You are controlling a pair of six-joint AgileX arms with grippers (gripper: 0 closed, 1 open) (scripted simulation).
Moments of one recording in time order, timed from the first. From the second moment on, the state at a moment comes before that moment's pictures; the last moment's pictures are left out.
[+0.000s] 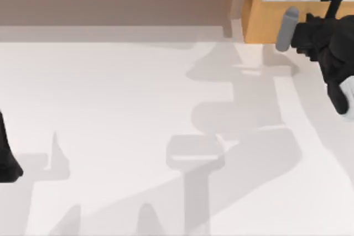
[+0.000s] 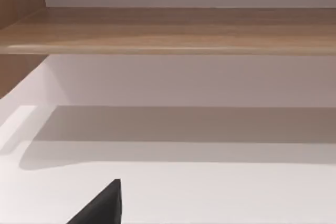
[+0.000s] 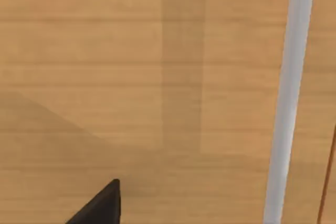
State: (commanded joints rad) left arm 0.00 0.00 0.00 0.00 0.00 0.00; right arm 0.16 2.28 1.06 1.22 0.20 -1.56
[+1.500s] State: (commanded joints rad) left arm 0.00 0.00 0.00 0.00 0.00 0.00; right arm 0.17 2.26 1.02 1.24 0.21 -1.56
